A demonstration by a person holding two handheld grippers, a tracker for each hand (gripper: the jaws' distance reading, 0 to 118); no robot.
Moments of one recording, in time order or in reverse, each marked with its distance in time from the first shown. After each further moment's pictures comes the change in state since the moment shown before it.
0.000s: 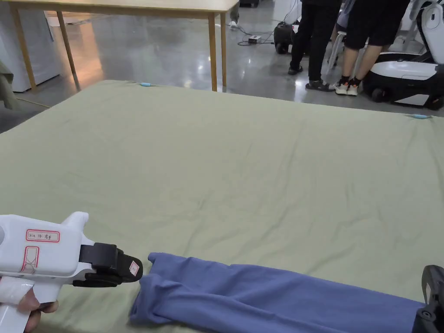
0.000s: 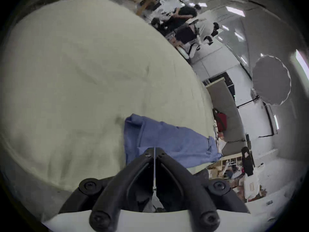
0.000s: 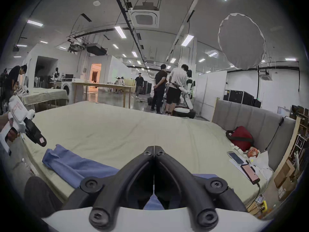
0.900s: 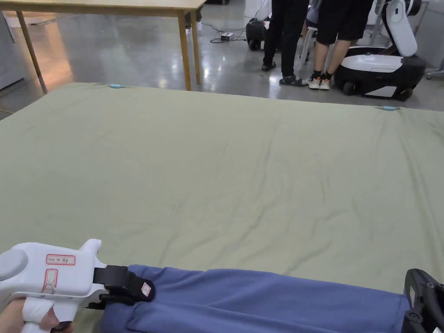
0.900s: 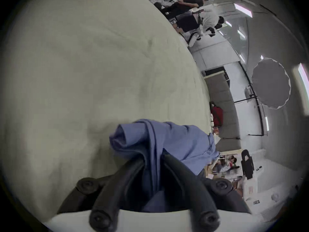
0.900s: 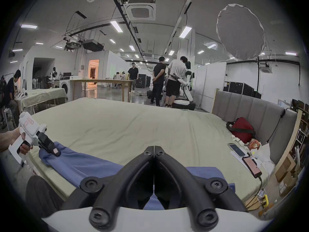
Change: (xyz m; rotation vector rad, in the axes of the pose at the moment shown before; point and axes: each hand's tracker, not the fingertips) left arm -0.002 0.002 -0.078 -0.118 -0.096 0.057; right arm 0.022 -0.005 -0.006 -0.069 0.004 -0.043
